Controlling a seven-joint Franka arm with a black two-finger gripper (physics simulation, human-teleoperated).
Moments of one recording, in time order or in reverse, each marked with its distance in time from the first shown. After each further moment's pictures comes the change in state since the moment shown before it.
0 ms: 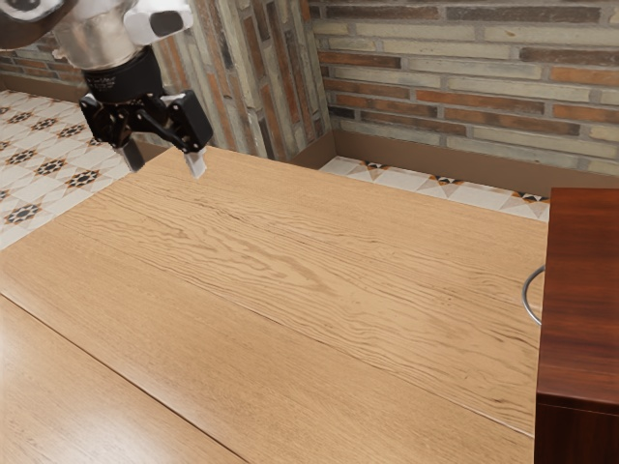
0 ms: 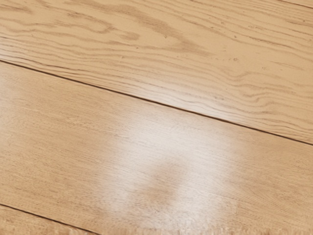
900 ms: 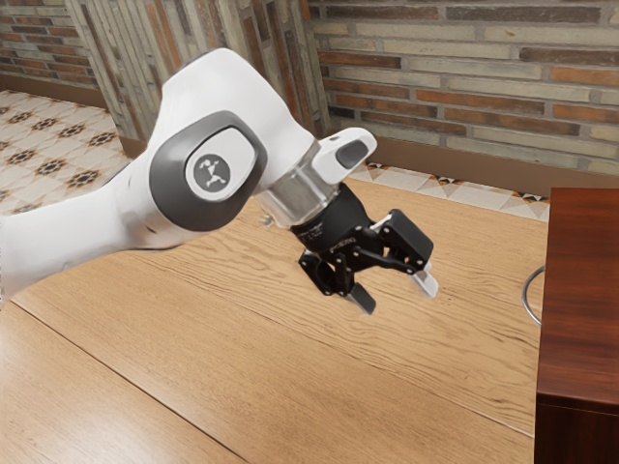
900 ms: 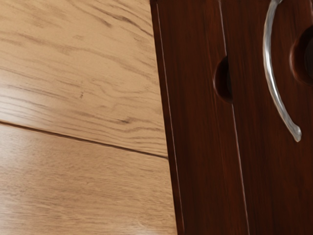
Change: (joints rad) arm -0.048 0.052 -0.217 -0.350 -0.571 0.576 -0.074
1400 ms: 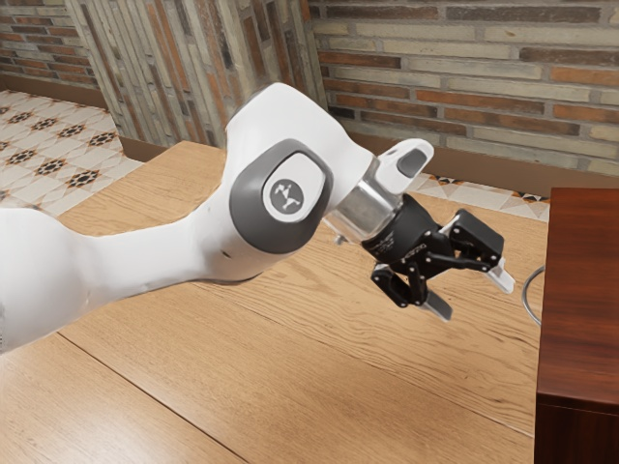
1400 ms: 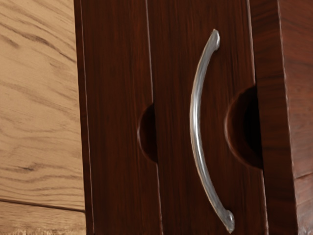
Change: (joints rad) arm -0.100 0.175 0.001 0.076 -0.101 0.198 -0.014
